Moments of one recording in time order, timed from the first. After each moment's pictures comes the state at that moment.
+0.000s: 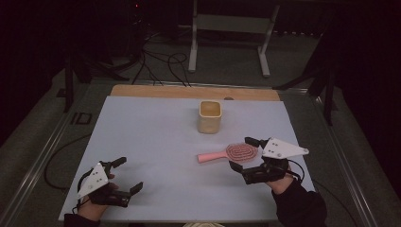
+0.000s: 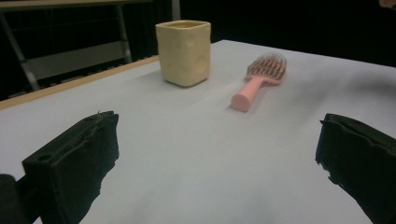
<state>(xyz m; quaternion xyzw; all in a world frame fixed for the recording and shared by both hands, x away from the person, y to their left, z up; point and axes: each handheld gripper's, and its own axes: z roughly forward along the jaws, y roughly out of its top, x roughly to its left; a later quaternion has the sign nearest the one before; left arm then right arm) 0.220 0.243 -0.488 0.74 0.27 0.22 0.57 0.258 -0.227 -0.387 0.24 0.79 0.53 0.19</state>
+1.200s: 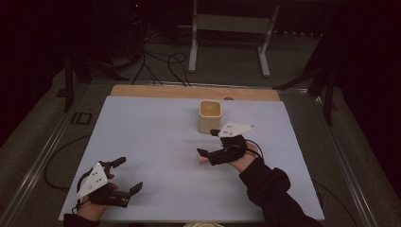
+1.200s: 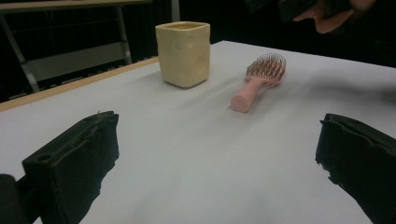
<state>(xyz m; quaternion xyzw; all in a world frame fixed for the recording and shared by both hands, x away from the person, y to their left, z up) 0.219 0.243 -0.487 0.74 0.27 0.22 0.57 0.326 -0.146 -0.418 0.23 0.83 0.48 0.13</state>
